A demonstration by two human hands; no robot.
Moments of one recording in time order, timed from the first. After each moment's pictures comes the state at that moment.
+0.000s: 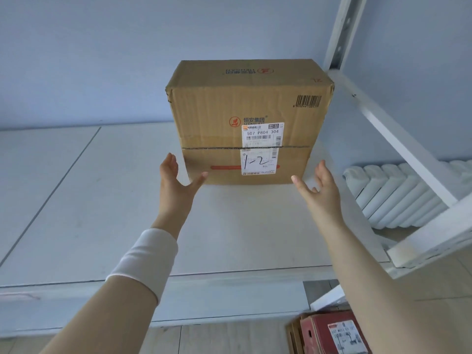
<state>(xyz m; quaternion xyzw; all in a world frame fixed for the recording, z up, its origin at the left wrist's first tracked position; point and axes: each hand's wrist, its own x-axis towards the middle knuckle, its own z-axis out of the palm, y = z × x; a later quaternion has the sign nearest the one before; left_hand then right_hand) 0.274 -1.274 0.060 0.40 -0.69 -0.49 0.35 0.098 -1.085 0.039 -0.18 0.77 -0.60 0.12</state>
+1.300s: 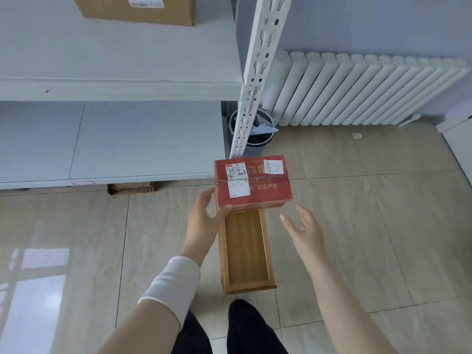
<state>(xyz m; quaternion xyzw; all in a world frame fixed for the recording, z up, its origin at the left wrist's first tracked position) 0.379 -0.798 -0.042 0.45 -0.68 -0.57 0.08 0.265 -0.628 -0.028 -0.05 0.88 -0.39 0.27</state>
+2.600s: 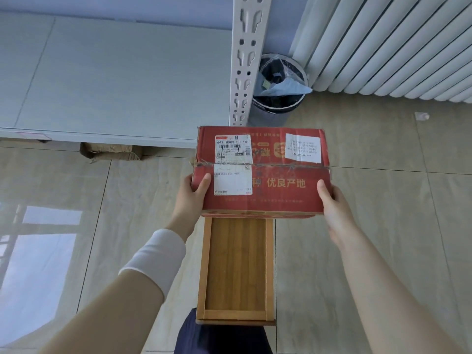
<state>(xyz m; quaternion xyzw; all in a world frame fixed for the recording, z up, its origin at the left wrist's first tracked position) 0.288 -0.813 -0.298 0.56 -0.52 -0.63 0.11 0.097 -0.625 -0.280 0.02 0.80 -0.48 0.37</state>
